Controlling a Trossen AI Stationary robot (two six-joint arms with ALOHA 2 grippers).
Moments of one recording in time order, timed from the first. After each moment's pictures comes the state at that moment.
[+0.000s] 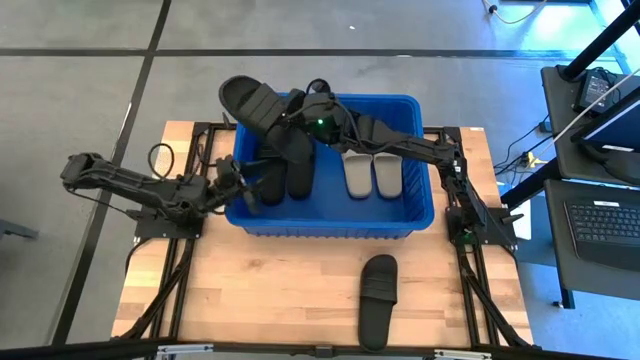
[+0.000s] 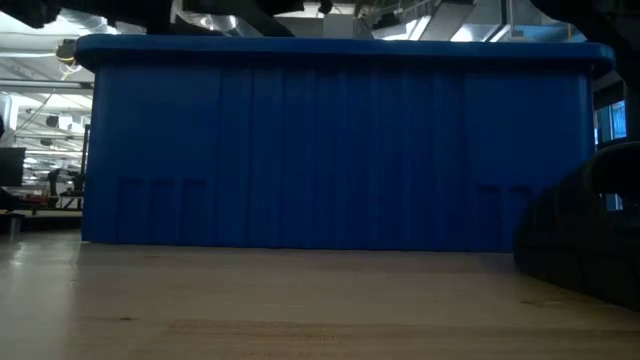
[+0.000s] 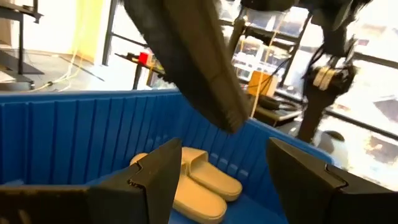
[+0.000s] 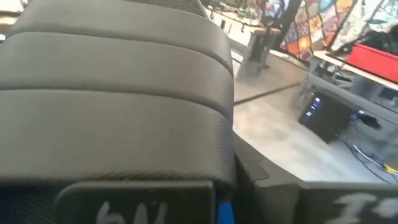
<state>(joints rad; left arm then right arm) -0.16 0.82 0.42 0.50 -0.74 -0.28 -0.16 2.13 2.34 -0.41 0.56 -0.09</state>
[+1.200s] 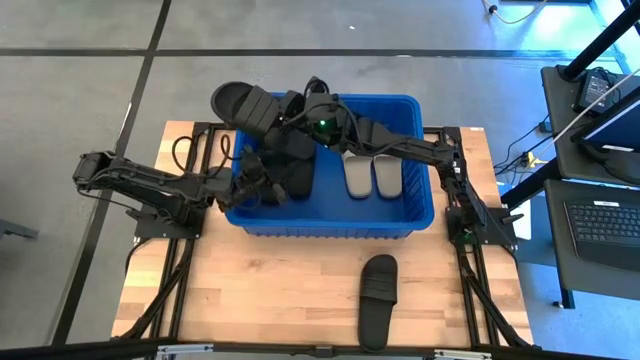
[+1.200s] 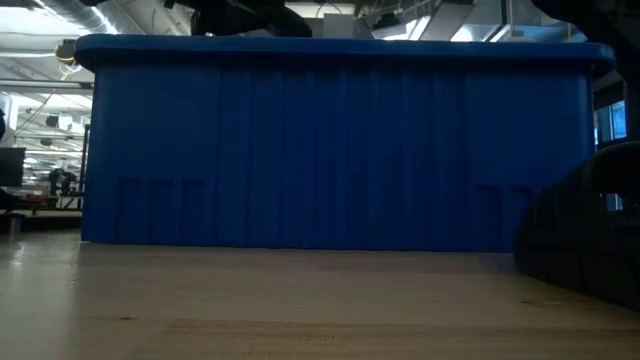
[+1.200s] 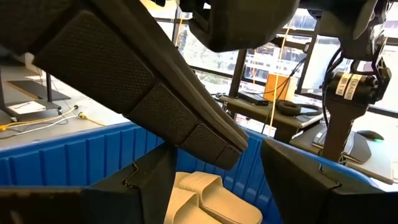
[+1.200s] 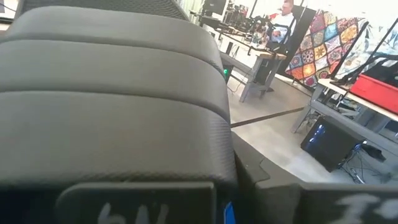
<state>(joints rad) -0.09 1.12 0.67 0.57 -0.75 -0.13 -0.14 2.13 2.34 -0.32 0.52 -0.20</state>
